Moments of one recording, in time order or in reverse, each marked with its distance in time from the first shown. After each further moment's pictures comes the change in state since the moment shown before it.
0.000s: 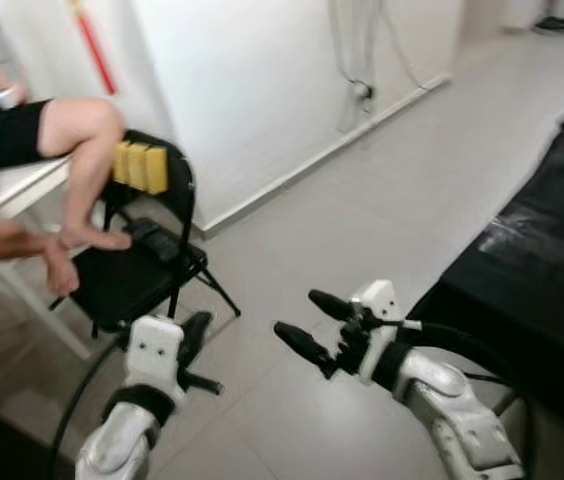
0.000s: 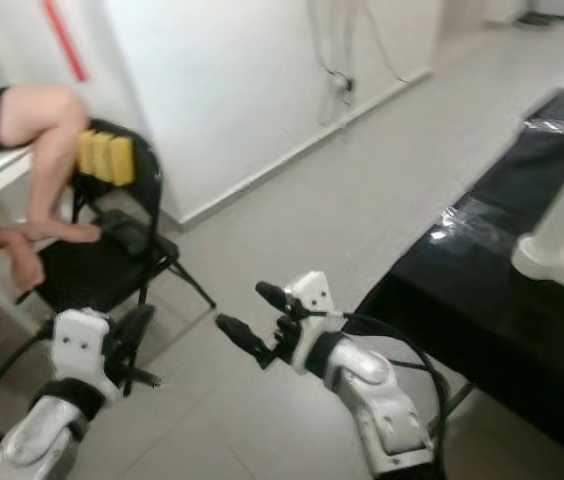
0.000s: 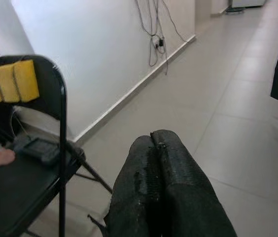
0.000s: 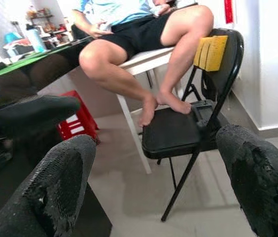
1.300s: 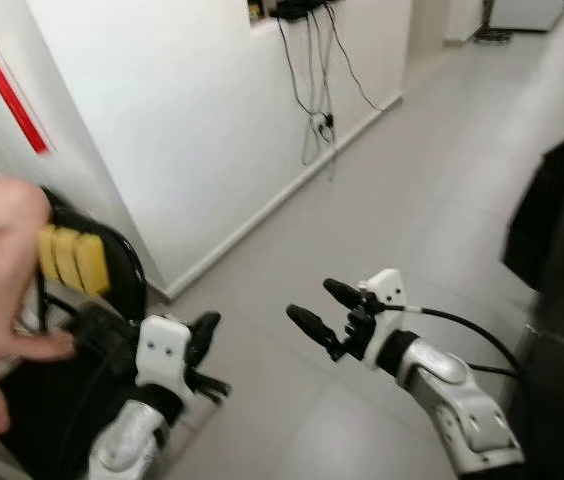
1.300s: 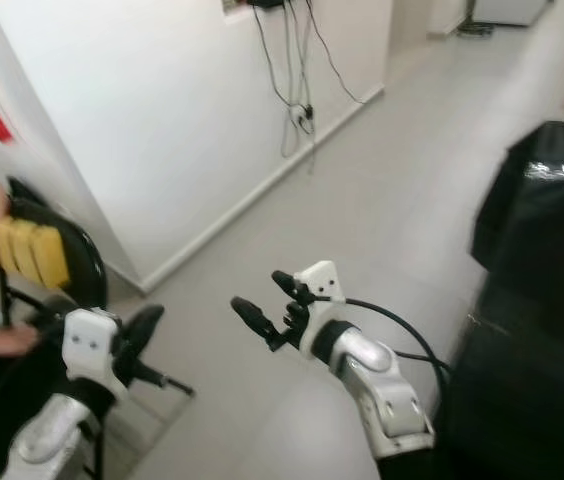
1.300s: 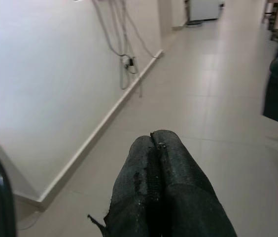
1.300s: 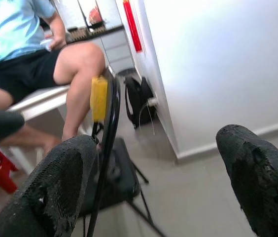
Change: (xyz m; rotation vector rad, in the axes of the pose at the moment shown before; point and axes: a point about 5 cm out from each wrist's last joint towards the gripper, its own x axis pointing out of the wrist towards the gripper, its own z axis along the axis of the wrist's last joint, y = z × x) left arm 0.009 -0.002 -0.001 -0.008 -0.017 -0.035; right arm 0.009 -0.021 0.009 -0.018 -0.041 -0.145
